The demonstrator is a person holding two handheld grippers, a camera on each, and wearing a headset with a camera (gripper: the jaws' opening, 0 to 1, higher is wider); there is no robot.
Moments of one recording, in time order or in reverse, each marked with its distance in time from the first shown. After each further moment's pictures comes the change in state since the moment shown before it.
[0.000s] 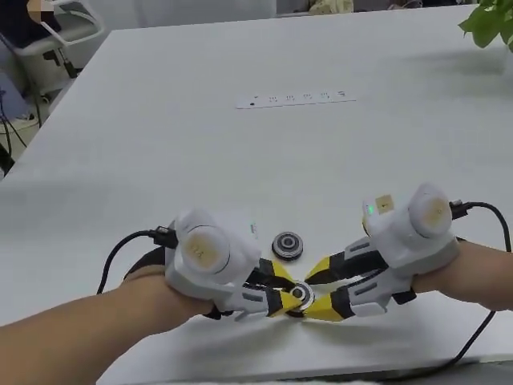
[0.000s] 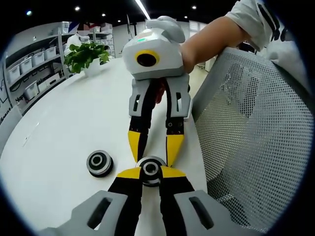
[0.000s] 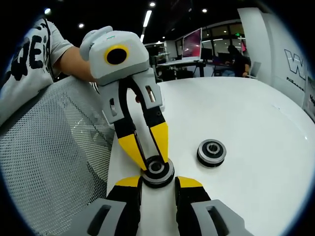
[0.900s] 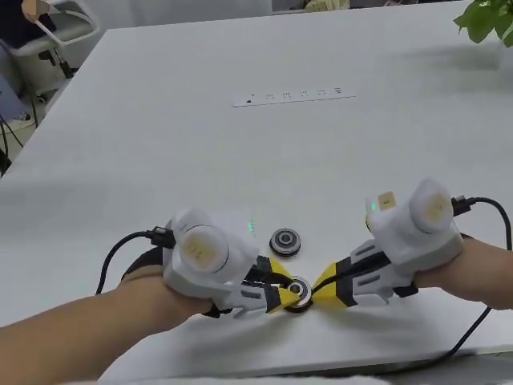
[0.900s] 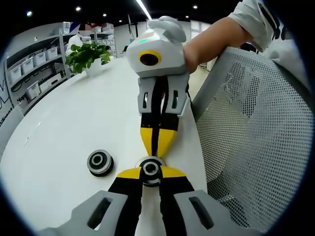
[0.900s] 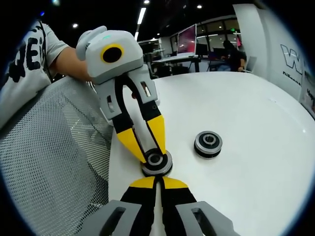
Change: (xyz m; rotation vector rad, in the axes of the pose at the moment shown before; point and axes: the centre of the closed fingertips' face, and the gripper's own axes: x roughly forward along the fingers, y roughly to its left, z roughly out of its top) left arm -0.001 -0.001 -0.001 0.000 0.002 0.019; right arm -0.009 -0.001 -0.007 0.049 0.023 -0.026
